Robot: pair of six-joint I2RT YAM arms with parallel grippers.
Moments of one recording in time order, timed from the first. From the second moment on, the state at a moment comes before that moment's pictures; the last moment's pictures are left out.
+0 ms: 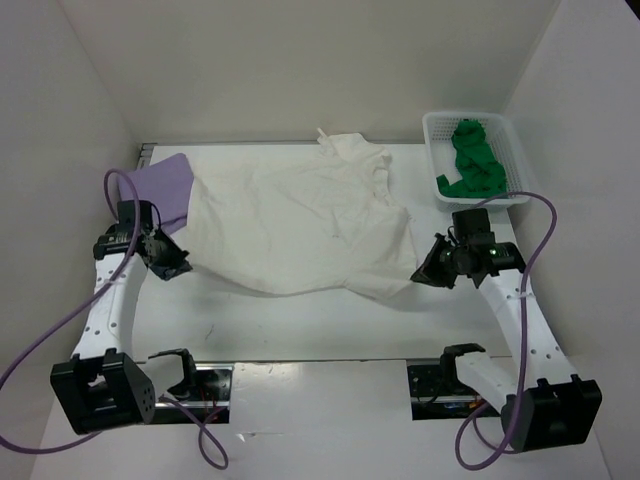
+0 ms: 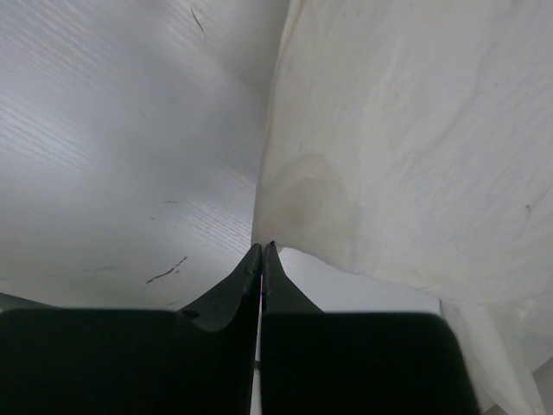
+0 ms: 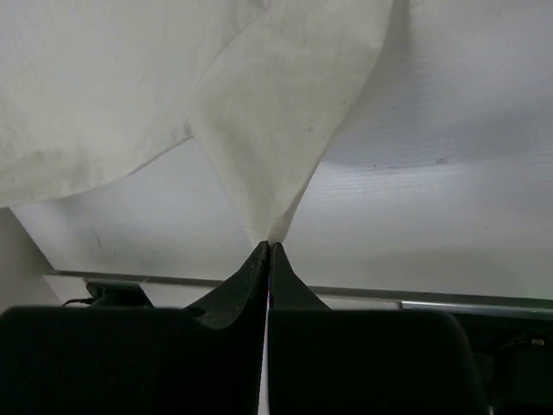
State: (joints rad) left arm 0.21 1.10 0.97 -0.94 0.08 -0.63; right arm 0.09 0.96 0.88 -0.96 -0.27 0.64
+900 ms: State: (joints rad) left arm 0.31 1.77 1.26 -0.57 0.17 -0.71; right arm 0.09 2.08 1.87 -0.68 -0.14 0.62
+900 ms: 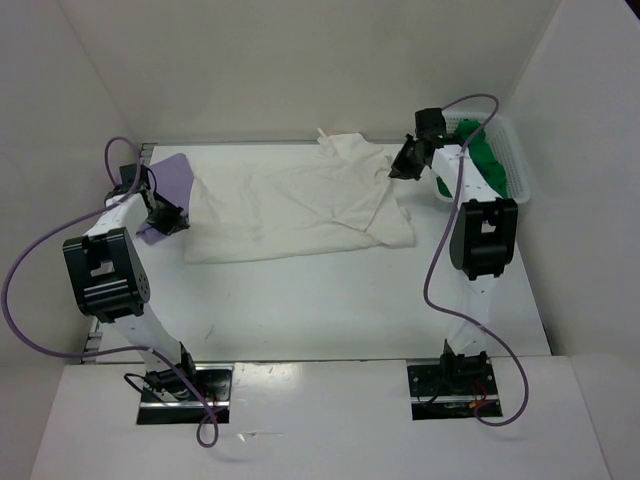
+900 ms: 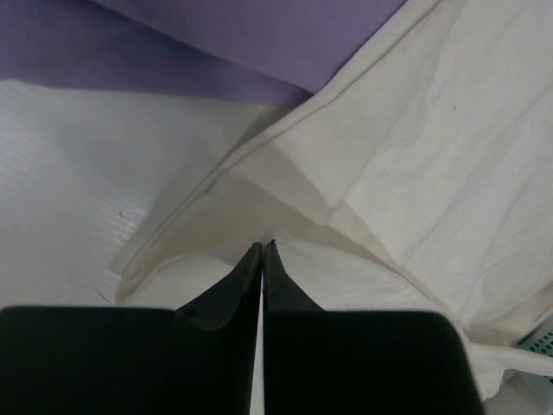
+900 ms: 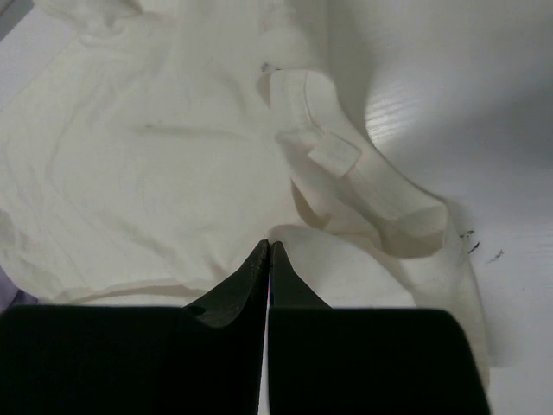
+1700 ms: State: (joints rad) left arm 0.40 1.48 0.84 -0.48 0.31 -0.71; right arm 0.08 1.58 1.11 -0.47 -0.06 0.69
